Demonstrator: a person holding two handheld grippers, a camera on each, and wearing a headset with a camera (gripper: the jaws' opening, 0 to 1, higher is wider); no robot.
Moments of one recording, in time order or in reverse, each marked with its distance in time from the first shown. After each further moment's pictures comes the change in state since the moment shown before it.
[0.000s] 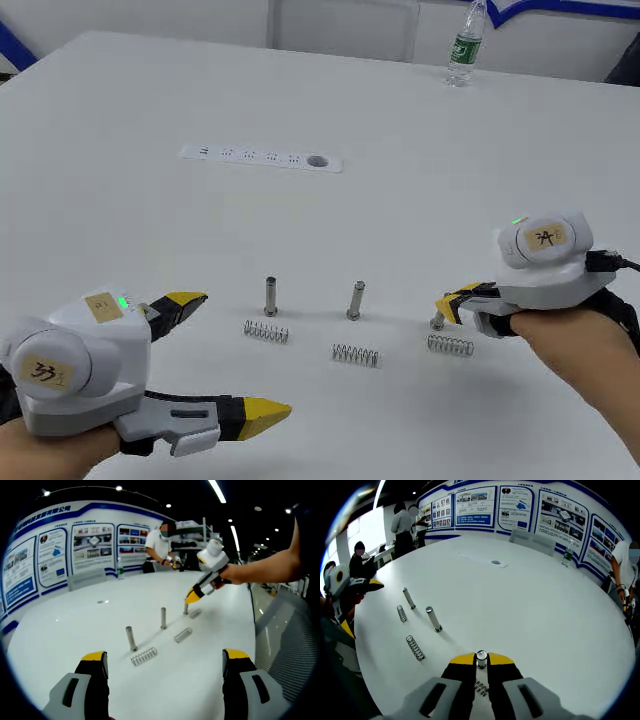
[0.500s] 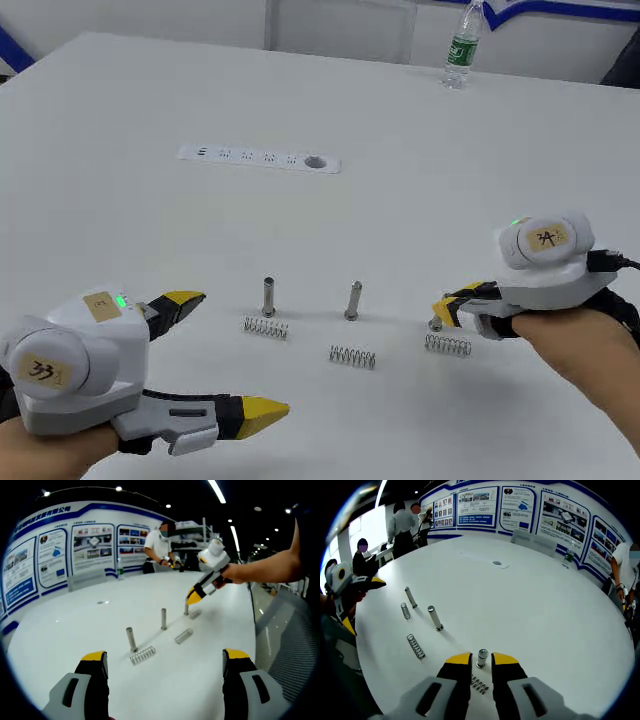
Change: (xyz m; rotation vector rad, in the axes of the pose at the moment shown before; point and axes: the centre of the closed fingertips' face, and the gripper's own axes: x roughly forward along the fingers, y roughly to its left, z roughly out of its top) left arm 0.000 0.001 0.001 0.003 -0.003 0.001; right arm -0.005 -0.002 0.000 -0.013 -0.001 0.005
